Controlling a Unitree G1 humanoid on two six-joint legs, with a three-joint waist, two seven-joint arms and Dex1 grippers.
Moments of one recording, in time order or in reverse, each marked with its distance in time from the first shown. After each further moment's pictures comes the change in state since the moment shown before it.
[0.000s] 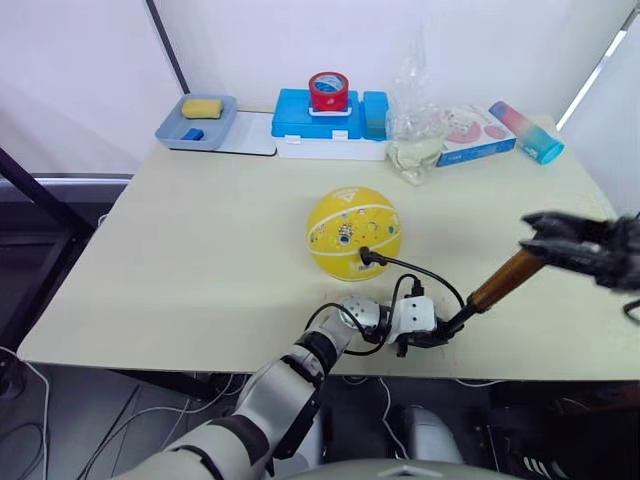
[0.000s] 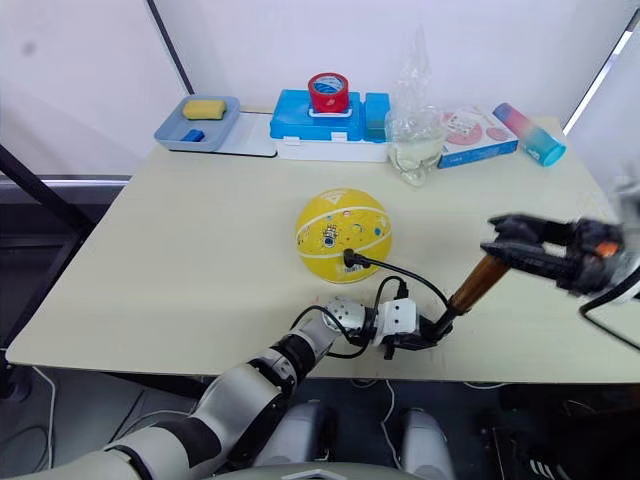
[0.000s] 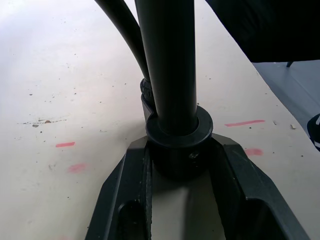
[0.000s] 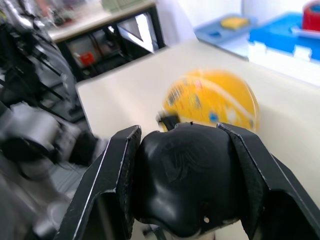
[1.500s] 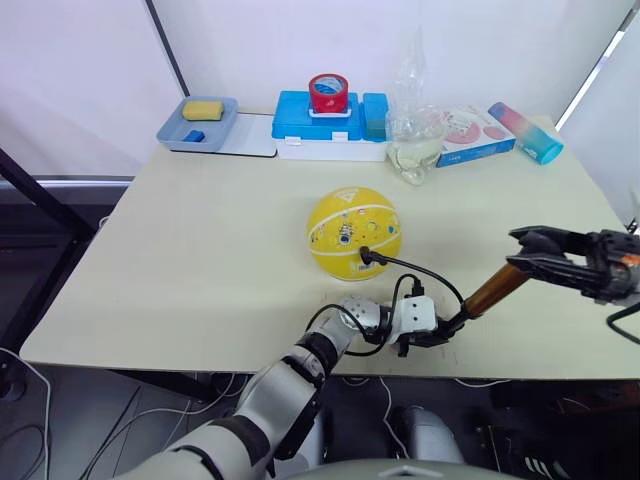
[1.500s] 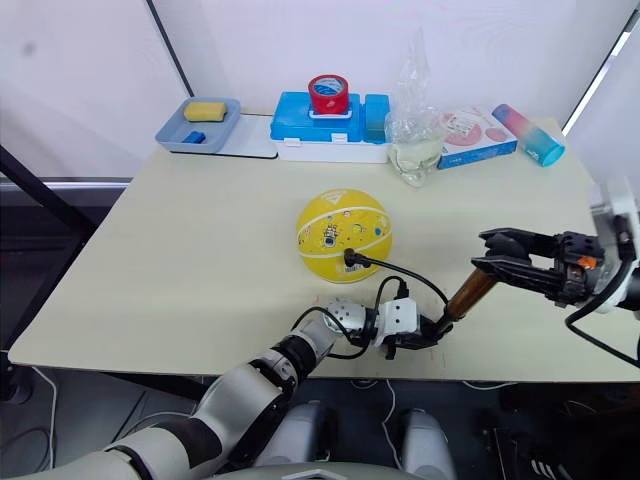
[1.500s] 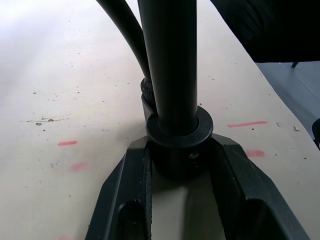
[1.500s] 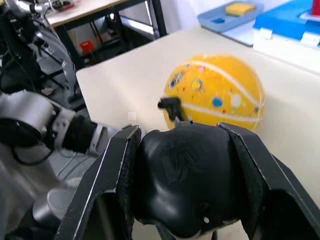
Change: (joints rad) left arm 0.002 -0.009 0.000 0.005 0.001 -0.001 0.015; right arm -0.031 -0.018 0.028 0.007 -0.009 0.024 0.012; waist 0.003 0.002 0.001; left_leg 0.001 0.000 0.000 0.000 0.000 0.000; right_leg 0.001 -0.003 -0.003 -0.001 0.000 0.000
